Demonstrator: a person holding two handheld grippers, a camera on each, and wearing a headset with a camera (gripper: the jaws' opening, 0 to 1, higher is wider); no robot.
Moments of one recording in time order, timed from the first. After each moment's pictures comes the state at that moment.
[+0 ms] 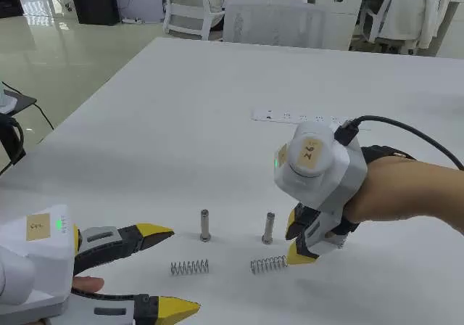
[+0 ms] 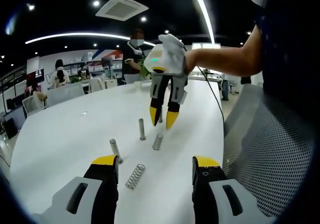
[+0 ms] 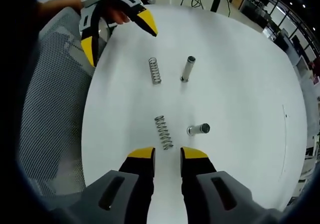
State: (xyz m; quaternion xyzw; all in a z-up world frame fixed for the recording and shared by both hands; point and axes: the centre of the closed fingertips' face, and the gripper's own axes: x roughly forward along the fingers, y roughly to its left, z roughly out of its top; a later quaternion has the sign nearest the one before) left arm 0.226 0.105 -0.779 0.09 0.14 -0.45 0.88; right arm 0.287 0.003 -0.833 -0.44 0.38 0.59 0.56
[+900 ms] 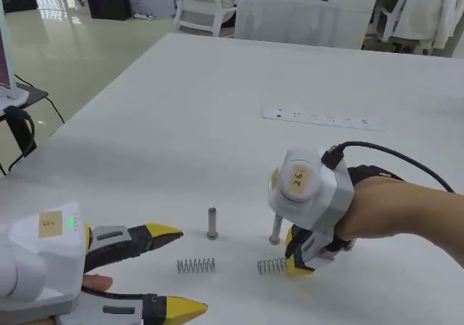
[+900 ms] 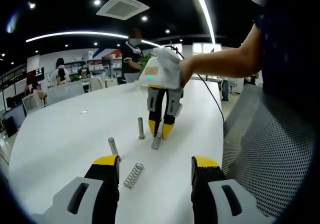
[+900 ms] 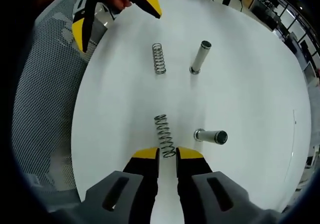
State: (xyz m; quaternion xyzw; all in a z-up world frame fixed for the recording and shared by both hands) left arm 0.225 0.104 -0.782 0.09 0.14 -0.45 0.88; right arm 0.286 0.004 -0.863 -0.46 0.39 0.60 0.53
